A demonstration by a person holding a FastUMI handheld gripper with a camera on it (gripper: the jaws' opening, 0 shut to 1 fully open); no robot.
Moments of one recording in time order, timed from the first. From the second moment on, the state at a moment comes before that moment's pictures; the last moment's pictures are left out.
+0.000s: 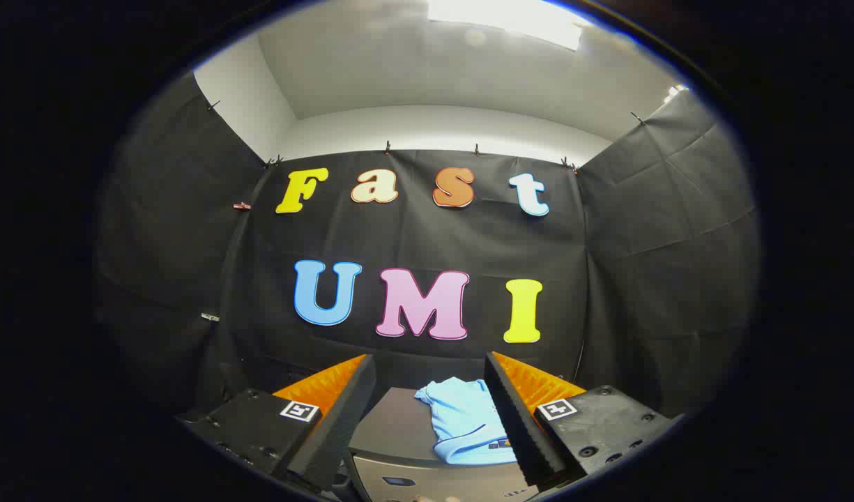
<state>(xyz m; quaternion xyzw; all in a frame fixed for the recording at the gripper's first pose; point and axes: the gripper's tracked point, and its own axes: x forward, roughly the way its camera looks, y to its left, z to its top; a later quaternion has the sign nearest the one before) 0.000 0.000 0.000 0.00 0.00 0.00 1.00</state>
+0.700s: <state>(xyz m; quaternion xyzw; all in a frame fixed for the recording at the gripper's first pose) 0.004 0.002 -0.004 0.00 0.00 0.00 1.00</state>
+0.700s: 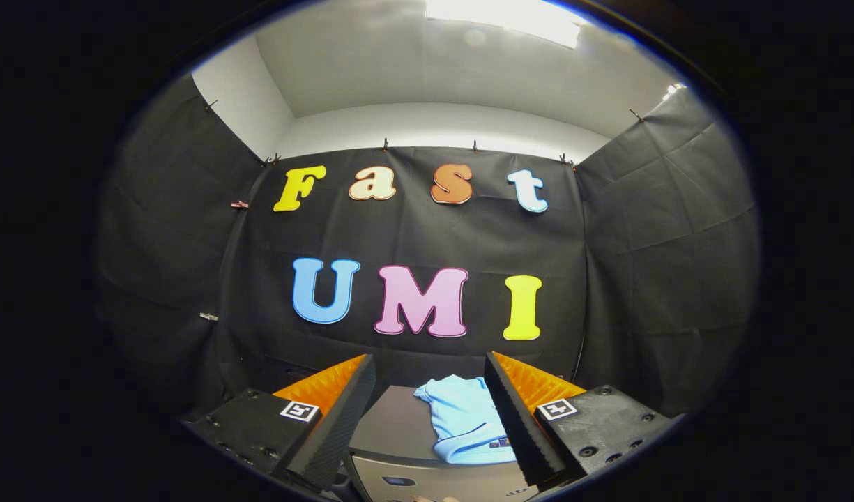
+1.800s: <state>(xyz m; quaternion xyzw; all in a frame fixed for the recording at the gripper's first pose) 0.115 -0.088 -0.009 -0.02 0.07 -0.06 1.00</state>
